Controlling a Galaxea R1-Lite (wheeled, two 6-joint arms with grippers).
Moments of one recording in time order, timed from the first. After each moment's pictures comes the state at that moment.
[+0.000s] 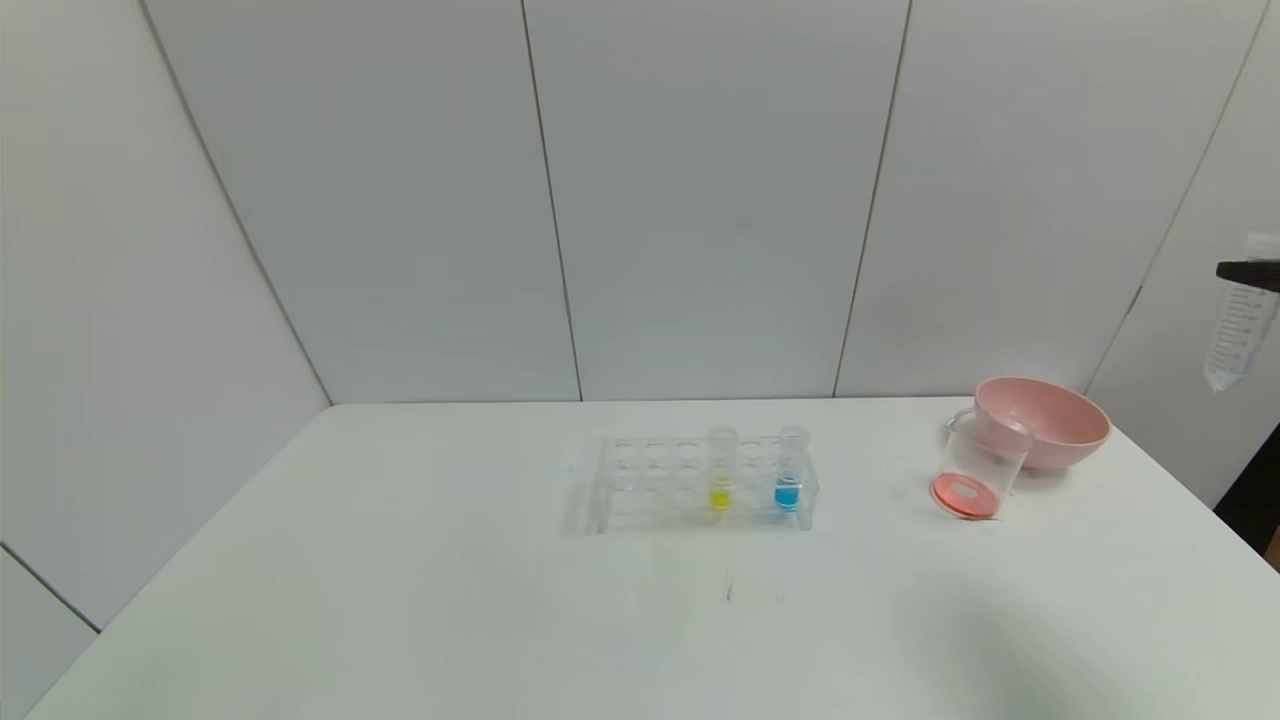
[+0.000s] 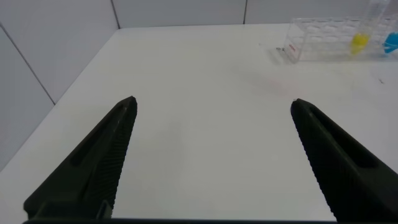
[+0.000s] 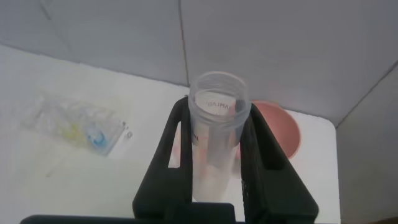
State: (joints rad) left arm 0.00 0.00 0.00 0.00 0.00 0.00; right arm -0.43 1.51 -1.20 -0.09 0.73 -0.11
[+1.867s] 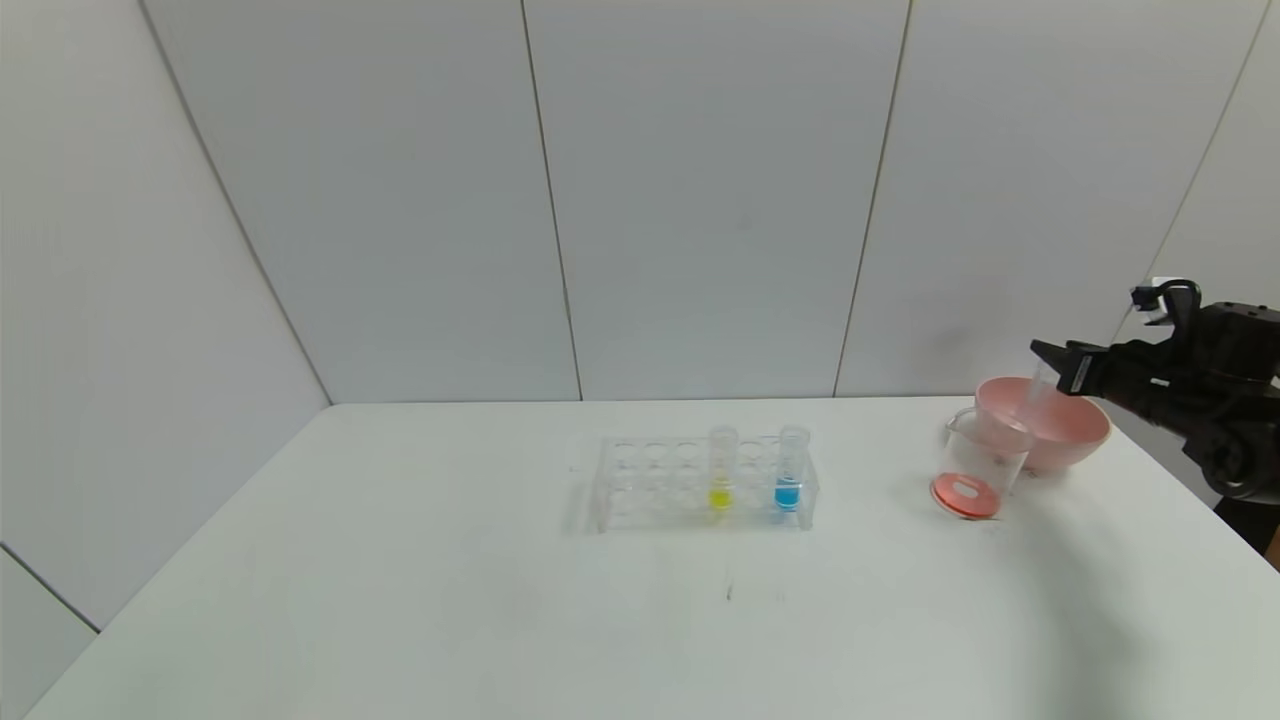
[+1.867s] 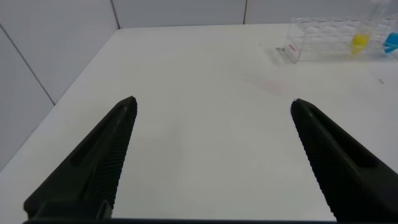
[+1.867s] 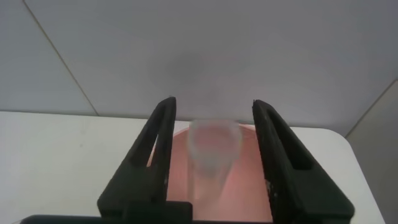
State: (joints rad) left arm 0.00 0.00 0.00 0.00 0.00 0.00; right arm -0.28 2.21 -1.23 -0.90 0.36 0.03
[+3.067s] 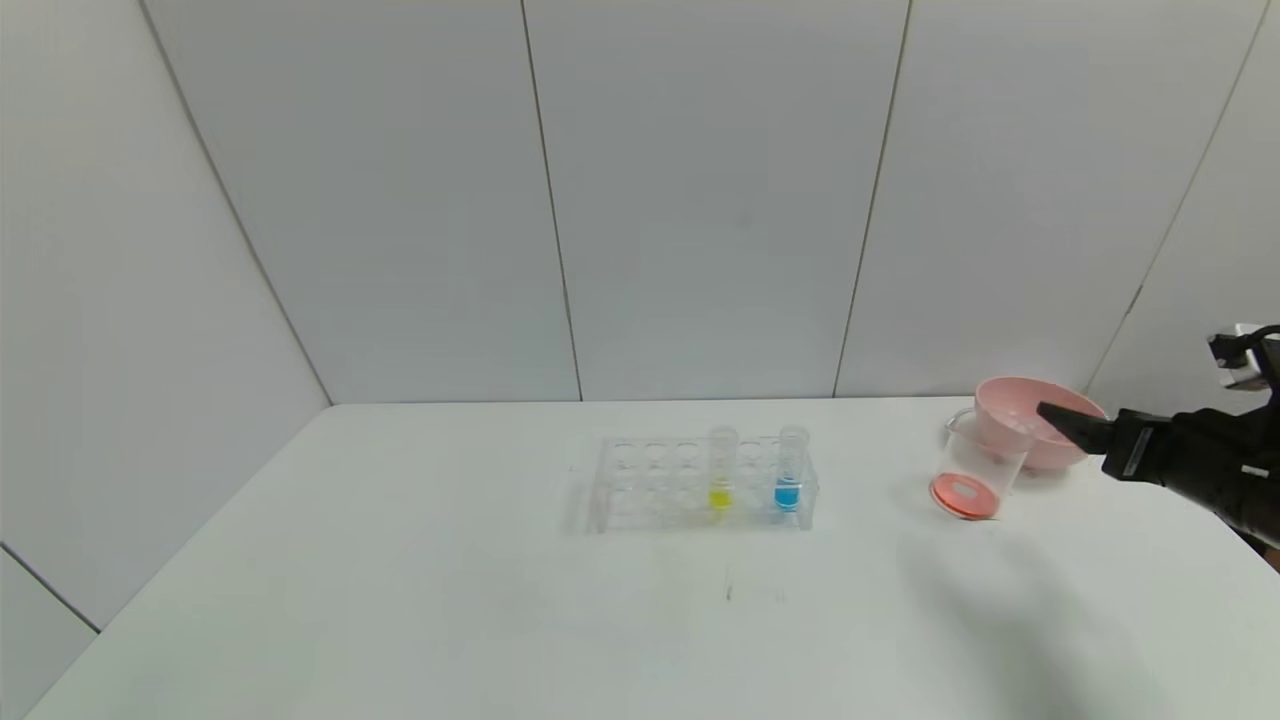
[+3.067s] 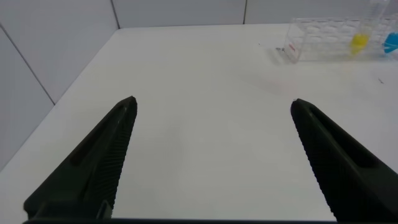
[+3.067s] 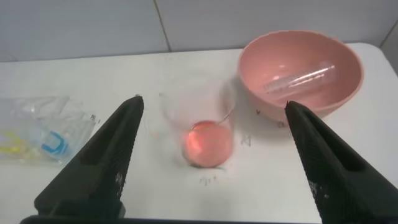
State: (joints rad) left arm 0.00 0.00 0.00 0.00 0.00 0.00; right arm -0.13 1.70 -0.53 -0.97 0.23 0.11
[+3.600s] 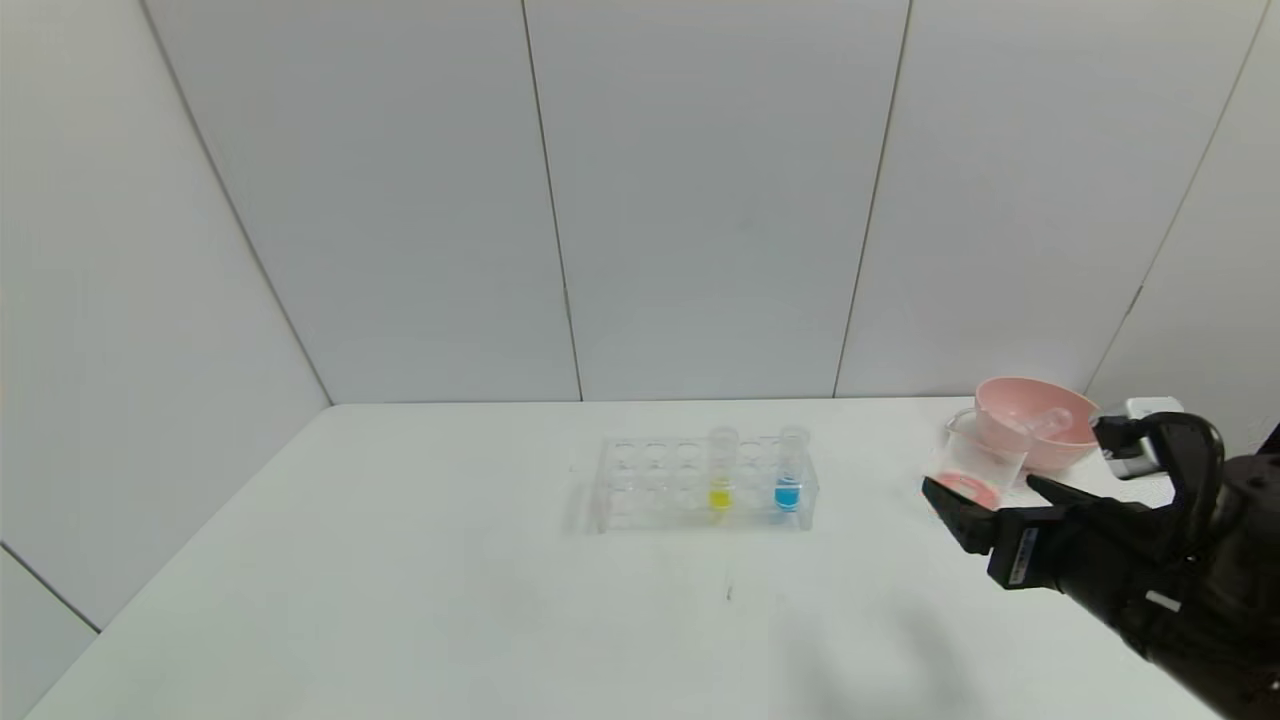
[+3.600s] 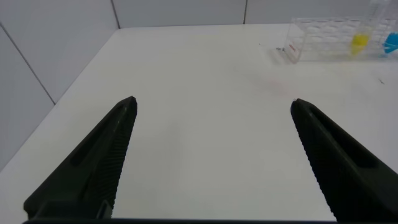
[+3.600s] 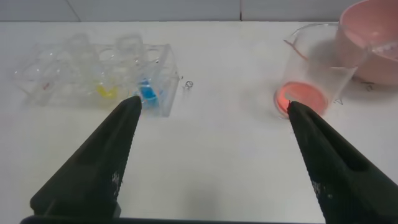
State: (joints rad) left arm 0.00 0.00 0.00 0.00 0.00 0.00; right arm 0.49 1.56 -0.35 -0.97 -0.33 0.19
